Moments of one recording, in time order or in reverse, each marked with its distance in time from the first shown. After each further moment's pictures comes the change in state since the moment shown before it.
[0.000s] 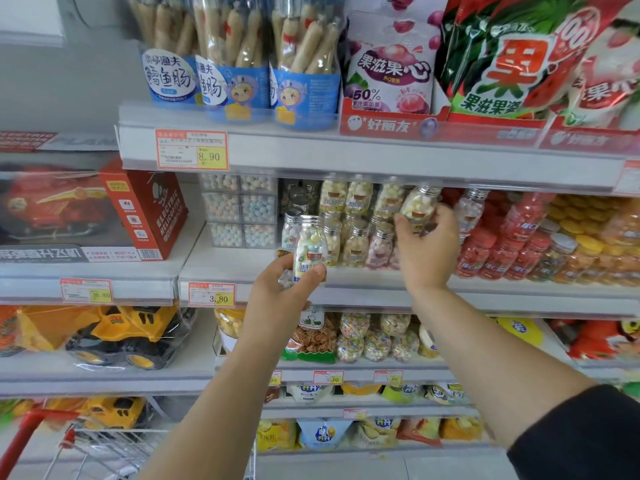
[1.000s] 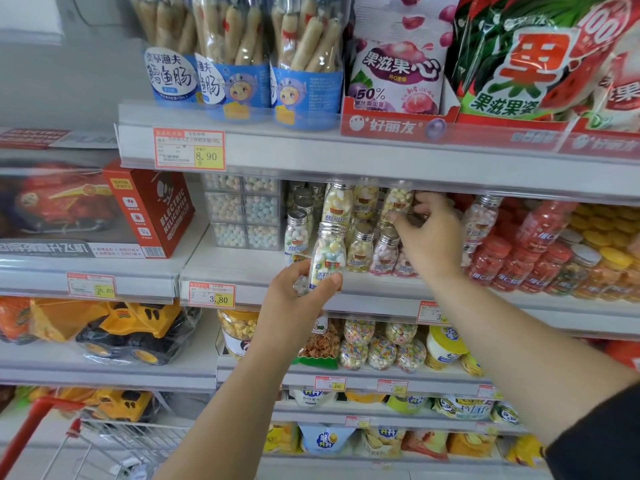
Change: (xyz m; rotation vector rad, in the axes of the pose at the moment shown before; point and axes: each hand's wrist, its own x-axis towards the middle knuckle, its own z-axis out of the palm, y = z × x) left_hand -0.001 0.005 0.023 -0.031 -0.057 -0.002; right_hand 0.036 0.001 0.005 -0.141 -0.288 -0.181
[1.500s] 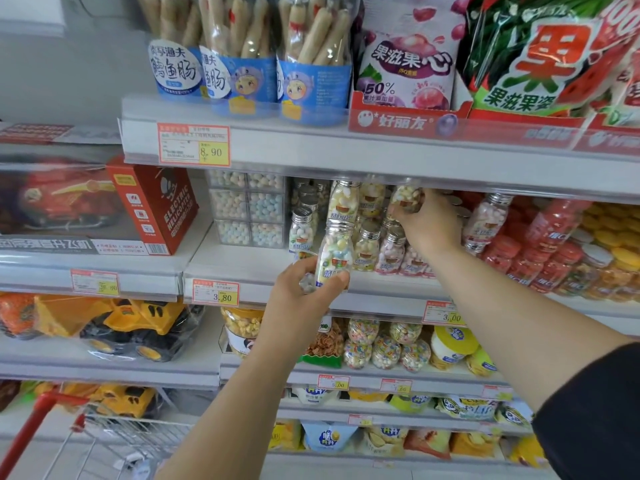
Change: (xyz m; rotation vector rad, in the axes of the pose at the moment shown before) left_hand 0.000 0.003 -0.001 0.055 -0.004 0.015; right_hand 0.026 -0.010 0.009 -0.216 -0.197 0.075
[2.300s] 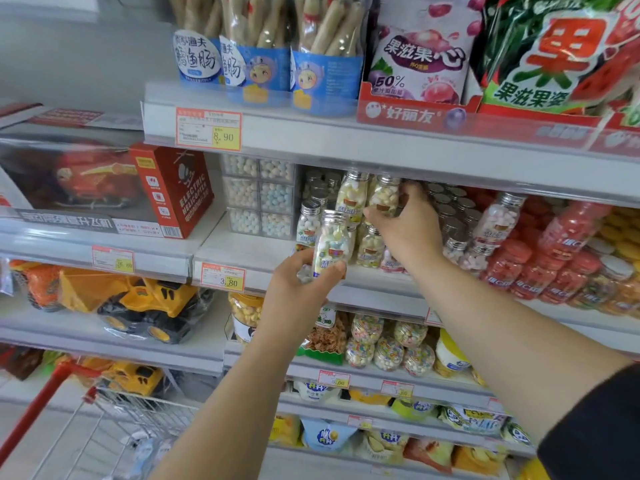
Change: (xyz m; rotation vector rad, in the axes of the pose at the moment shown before) left_hand -0.011 0.000 0.006 0.003 0.128 -0.016; right_hand -0.036 -0.033 0.003 0.212 -0.025 -0.109
